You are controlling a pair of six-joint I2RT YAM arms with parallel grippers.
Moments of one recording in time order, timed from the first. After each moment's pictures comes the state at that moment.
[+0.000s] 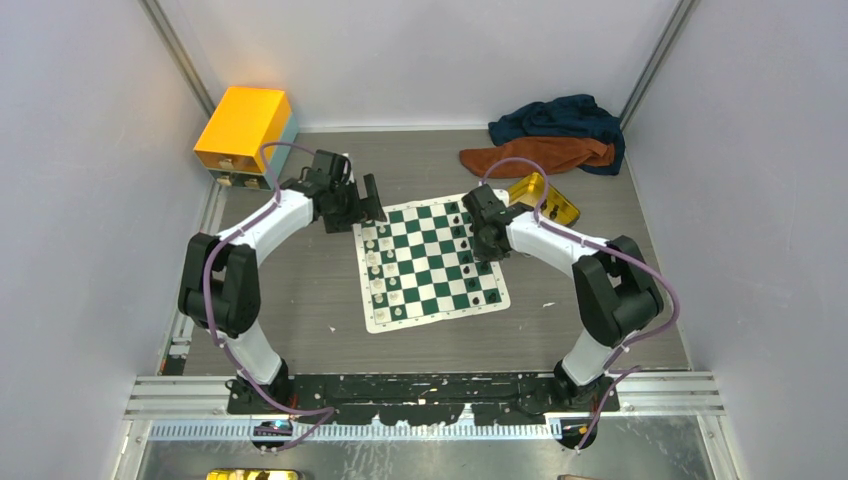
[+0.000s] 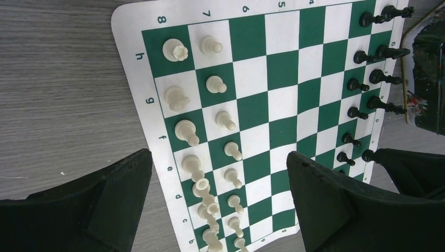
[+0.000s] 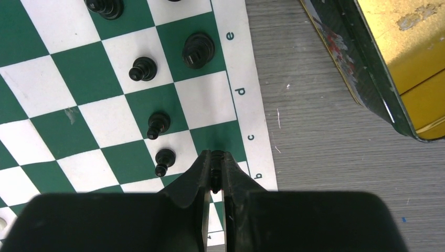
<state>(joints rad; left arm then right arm) -0.33 1.72 1.26 -0.48 0.17 -0.52 0.52 1.66 1.08 -0.58 0.24 0.53</state>
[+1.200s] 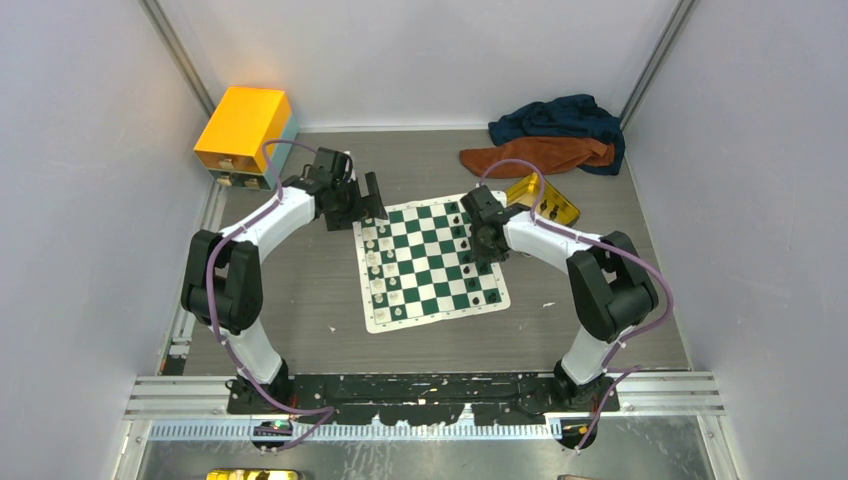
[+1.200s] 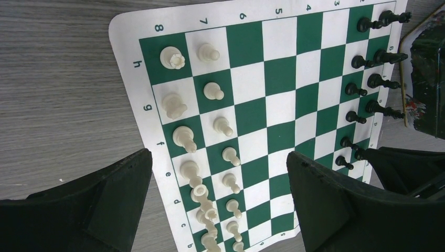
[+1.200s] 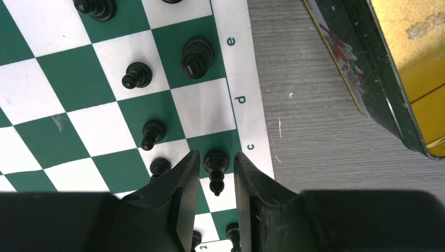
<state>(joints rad) -0.33 1.74 1.29 -0.48 0.17 -0.52 0.52 1.71 1.08 -0.55 0.24 0.50</state>
